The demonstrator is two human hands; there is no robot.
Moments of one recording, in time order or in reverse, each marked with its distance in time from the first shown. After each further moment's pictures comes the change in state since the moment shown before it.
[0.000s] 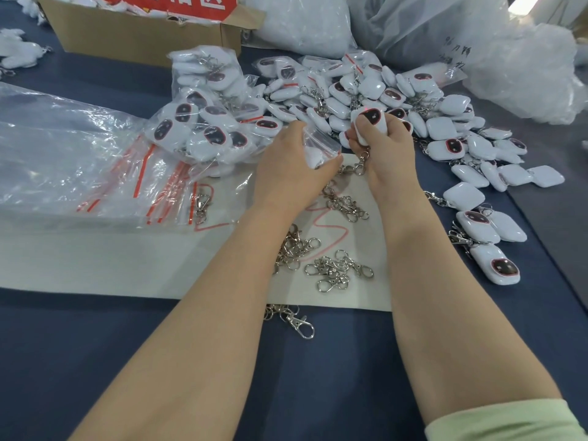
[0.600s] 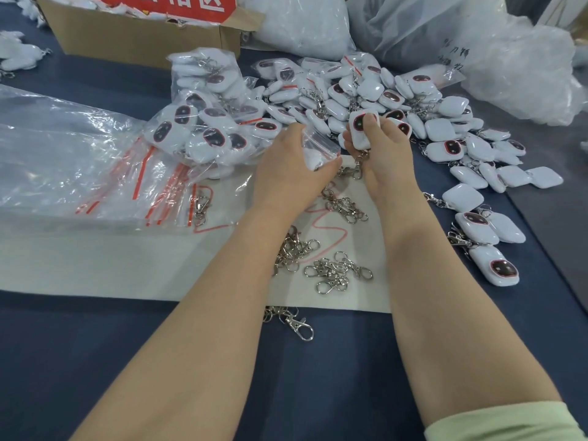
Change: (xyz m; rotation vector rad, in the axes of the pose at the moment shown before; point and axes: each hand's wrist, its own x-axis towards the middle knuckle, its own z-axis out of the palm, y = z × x) left_hand -0.002 0.002 -0.001 -0.018 -0.015 -0.009; right_hand 0.003 0.003 0.000 -0.001 -0.019 0.019
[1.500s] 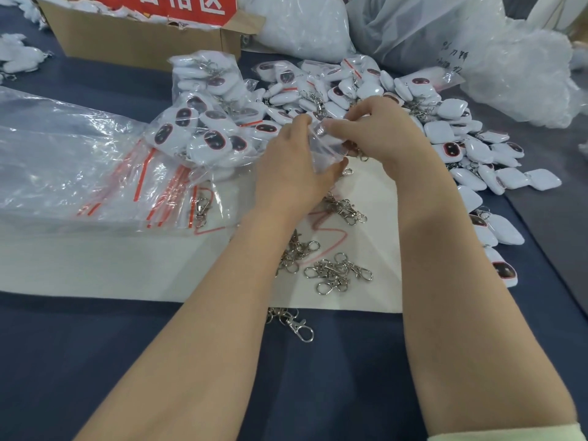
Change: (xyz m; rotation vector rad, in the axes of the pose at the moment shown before) left_hand 0.000 0.007 -0.004 0.053 0.006 0.076; right_hand -0.013 -0.052 0.016 -0.914 -0.217 -0.103
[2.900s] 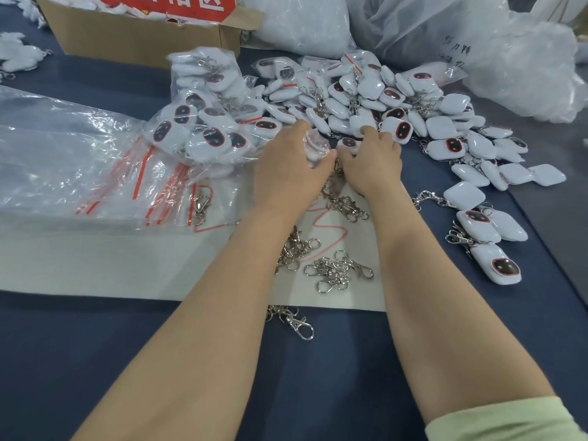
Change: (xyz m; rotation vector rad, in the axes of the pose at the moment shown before) left_hand -0.003 -0.004 0.003 -0.022 0.071 -0.024; right_hand 0.003 0.046 0.035 -0.432 0.143 0.096
